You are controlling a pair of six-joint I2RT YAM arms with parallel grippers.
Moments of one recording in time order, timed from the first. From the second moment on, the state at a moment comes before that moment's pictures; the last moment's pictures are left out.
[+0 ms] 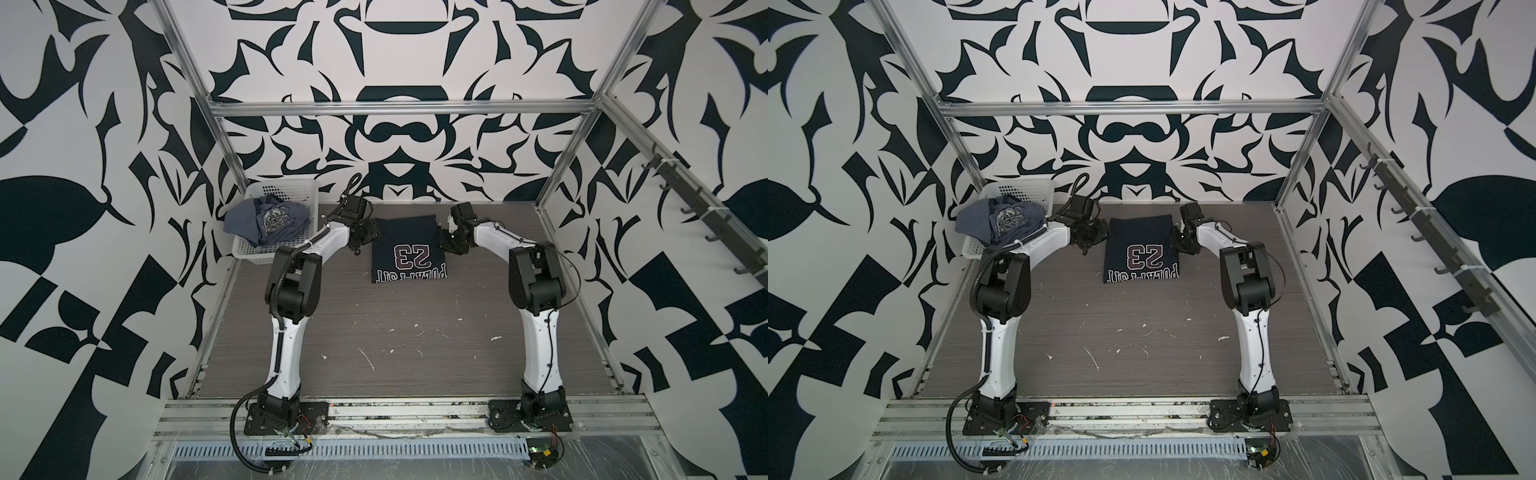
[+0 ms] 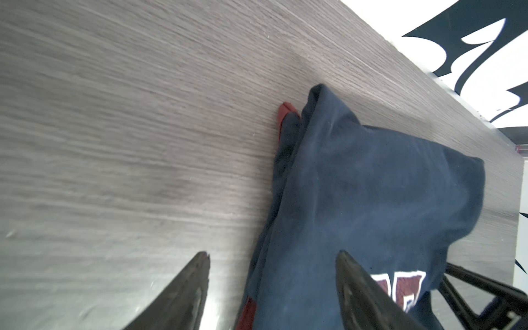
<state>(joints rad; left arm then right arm) -0.35 2.18 1.73 -0.46 0.10 -0.69 0.25 2.24 1.72 -0.53 -0.17 0.42</state>
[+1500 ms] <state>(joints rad) -0.29 1.77 1.28 -0.35 0.06 -0.69 0.19 2.23 1.67 -0.53 -0.20 0.42</state>
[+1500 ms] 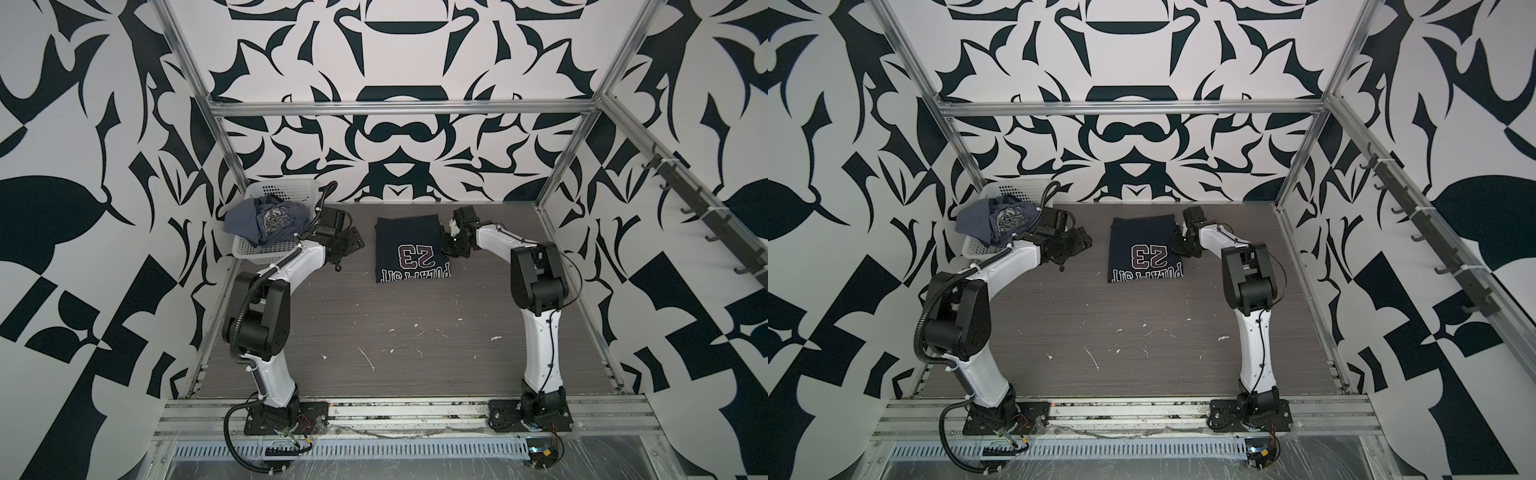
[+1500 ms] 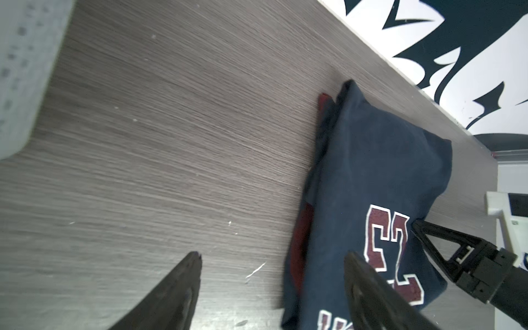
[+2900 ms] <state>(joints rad) 0.15 2.11 1.92 -0.68 -0.21 -0.63 0.15 1.89 1.65 -0.82 0.22 0.23</state>
